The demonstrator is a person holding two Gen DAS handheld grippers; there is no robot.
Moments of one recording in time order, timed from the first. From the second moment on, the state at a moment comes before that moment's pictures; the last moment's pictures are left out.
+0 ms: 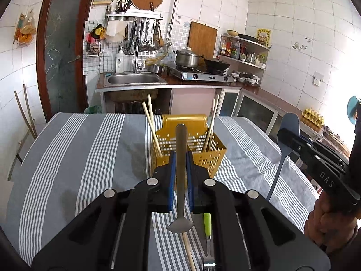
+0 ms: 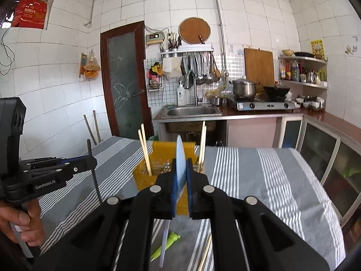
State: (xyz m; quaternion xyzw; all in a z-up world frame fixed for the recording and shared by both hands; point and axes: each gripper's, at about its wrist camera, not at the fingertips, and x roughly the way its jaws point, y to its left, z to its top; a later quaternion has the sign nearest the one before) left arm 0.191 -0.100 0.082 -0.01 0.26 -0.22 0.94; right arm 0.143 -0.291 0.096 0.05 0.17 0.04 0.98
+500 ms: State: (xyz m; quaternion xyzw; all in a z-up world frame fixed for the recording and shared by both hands) left arm 0.237 -0.116 0.142 -0.01 0.21 -0.23 0.95; right arm 0.191 -0.286 0.148 0.03 0.11 0.04 0.99
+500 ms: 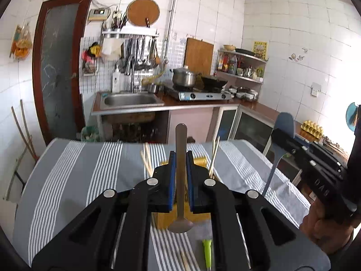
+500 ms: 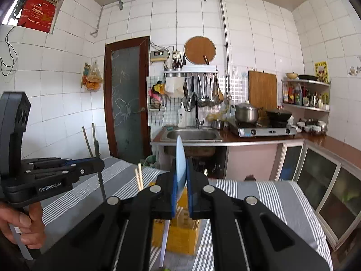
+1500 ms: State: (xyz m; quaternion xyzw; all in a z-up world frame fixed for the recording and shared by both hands) left arm 0.335 -0.131 0.093 -0.02 0.25 -0.21 0.95; right arm 0.288 -0.292 0.098 0.01 0.16 0.00 0.99
